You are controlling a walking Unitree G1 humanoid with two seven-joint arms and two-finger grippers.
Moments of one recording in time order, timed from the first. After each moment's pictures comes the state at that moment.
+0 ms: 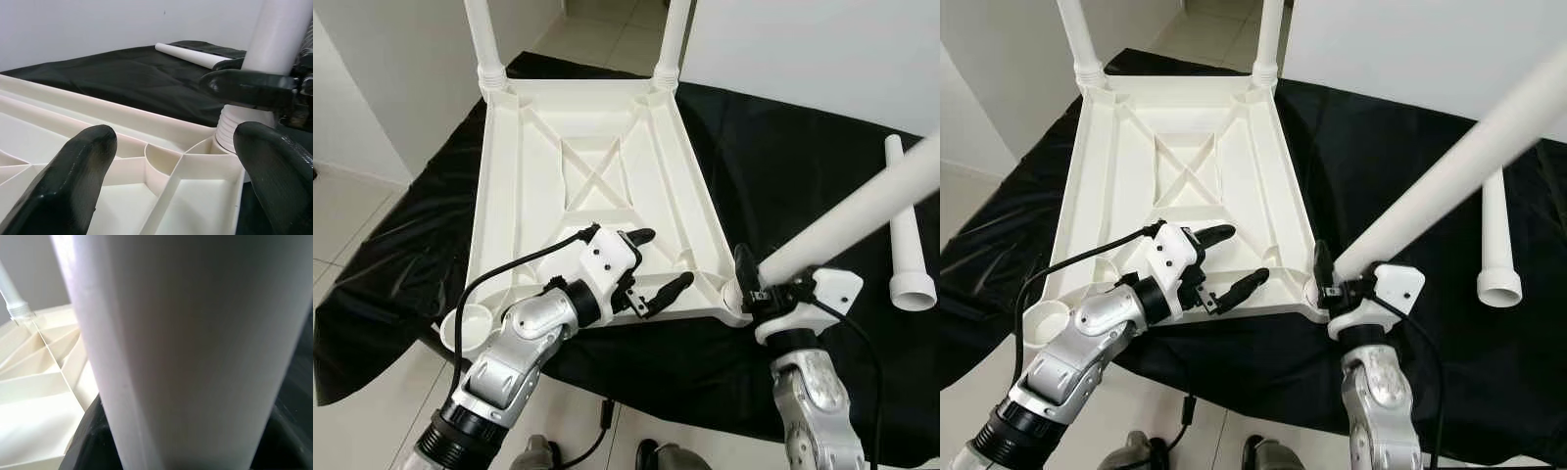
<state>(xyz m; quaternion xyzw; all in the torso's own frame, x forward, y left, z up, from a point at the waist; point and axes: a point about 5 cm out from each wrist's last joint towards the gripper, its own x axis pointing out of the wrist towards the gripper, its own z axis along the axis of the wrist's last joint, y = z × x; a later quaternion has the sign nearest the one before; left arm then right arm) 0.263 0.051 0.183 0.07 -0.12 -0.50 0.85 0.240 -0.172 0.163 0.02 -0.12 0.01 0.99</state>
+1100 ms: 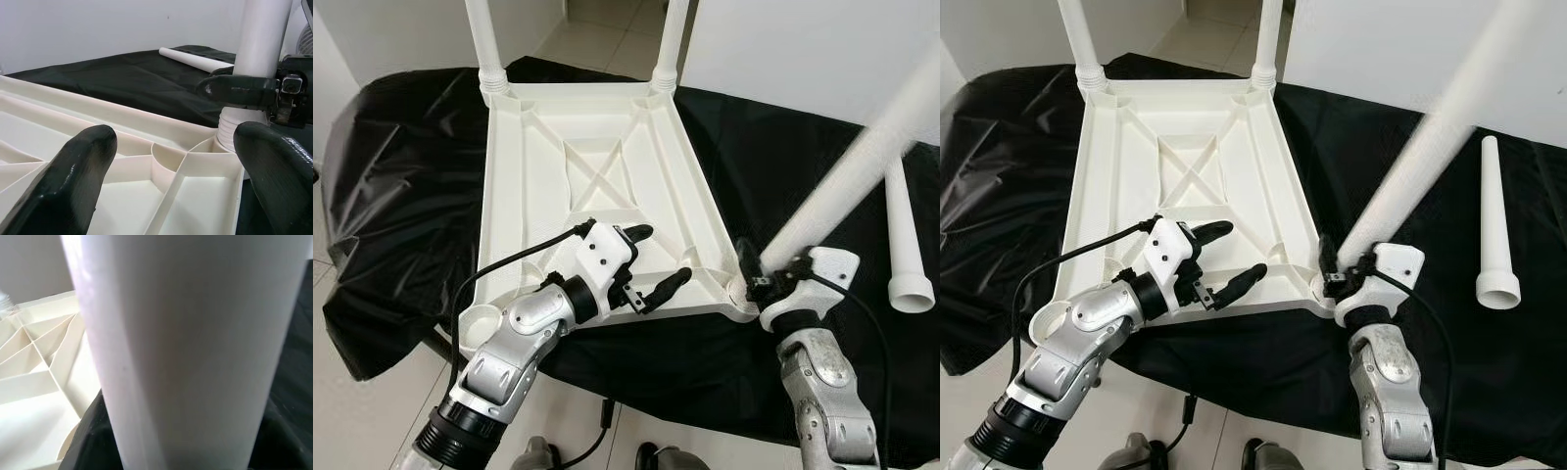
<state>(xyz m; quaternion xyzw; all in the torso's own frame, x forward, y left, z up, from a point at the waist) 0.266 0.055 0.186 0.06 -0.12 -0.50 0.86 0.250 -0.183 0.161 0.05 -0.07 -0.01 1.00</state>
